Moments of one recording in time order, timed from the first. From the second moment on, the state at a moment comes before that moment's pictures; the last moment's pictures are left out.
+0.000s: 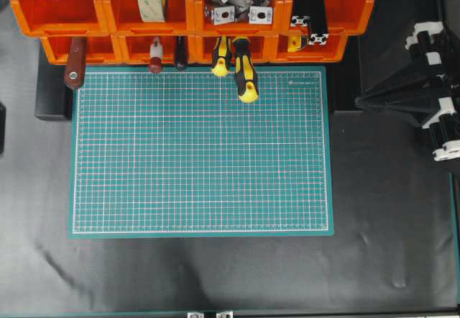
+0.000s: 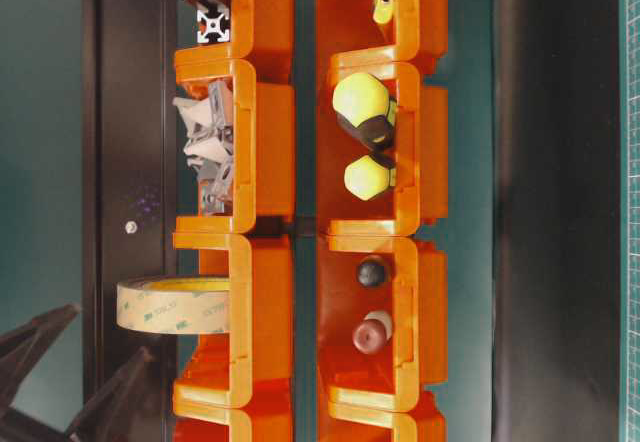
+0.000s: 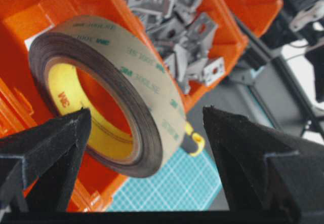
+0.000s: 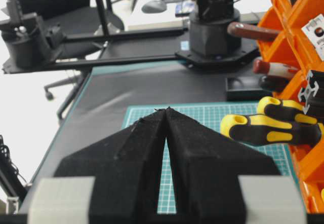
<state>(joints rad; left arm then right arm) 0.29 -0.46 0.33 0.06 0.67 -0.81 0.11 -0.99 1.16 0.00 -0.11 0.11</state>
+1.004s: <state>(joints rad) 0.27 -0.35 0.27 0.06 0.63 -0.85 0.12 -0.99 1.16 0.00 -0.11 0.11</state>
